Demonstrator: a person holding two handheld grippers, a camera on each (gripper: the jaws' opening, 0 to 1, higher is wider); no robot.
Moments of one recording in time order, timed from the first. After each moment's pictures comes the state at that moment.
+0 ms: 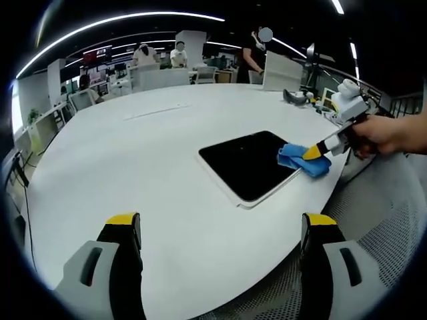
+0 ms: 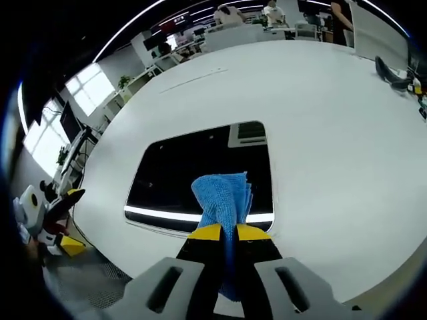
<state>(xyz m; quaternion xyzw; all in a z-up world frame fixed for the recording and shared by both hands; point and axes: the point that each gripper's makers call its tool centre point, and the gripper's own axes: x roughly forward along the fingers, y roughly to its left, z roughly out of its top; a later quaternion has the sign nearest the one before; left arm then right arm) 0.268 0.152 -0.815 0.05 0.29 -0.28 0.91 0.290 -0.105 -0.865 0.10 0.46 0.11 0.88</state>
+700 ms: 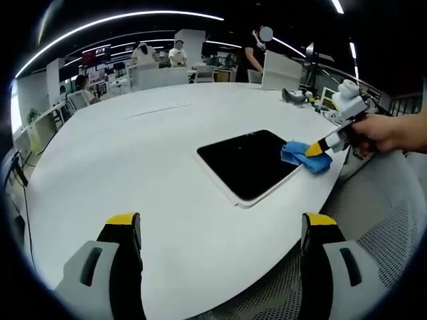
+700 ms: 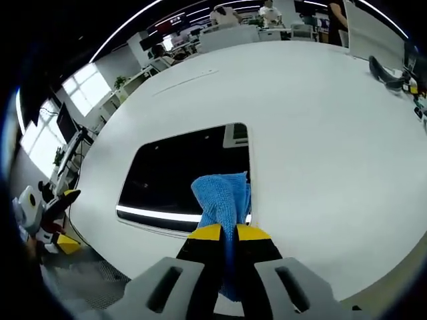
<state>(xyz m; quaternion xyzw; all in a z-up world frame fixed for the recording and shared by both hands) 0.266 0.151 -0.816 0.05 0.29 -0.28 0.91 0.290 -0.118 -0.865 0.10 0.46 0.10 0.88</state>
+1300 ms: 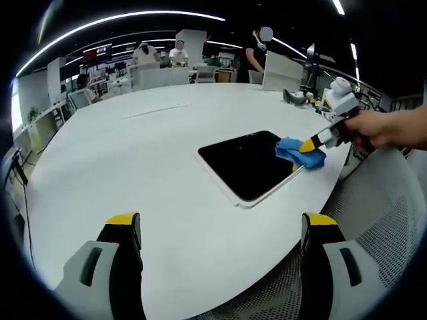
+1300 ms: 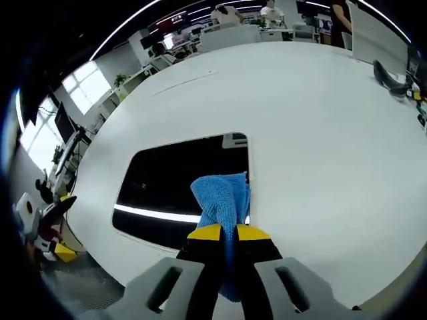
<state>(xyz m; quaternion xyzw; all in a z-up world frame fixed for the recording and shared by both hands) 0.267 0.153 -0.816 0.04 0.29 -0.28 0.91 0.317 -0.120 -0.866 0.09 0.46 0.10 0.88</state>
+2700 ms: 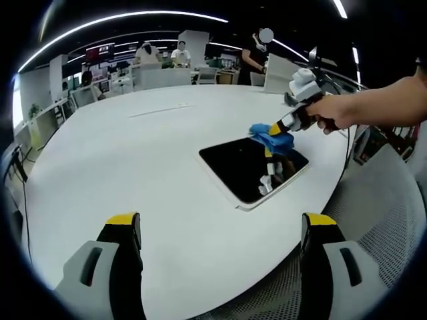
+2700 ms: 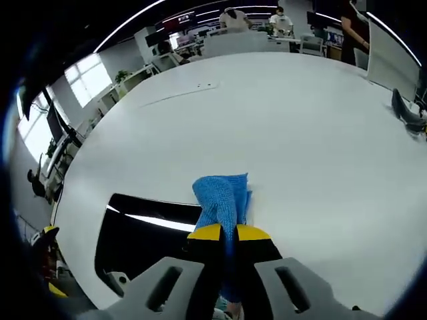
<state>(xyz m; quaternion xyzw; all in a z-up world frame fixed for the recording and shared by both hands) 0.269 0.152 -0.815 0.03 0.28 -0.28 0.92 0.424 -0.120 -0.865 0.05 0.45 0.10 0.89</state>
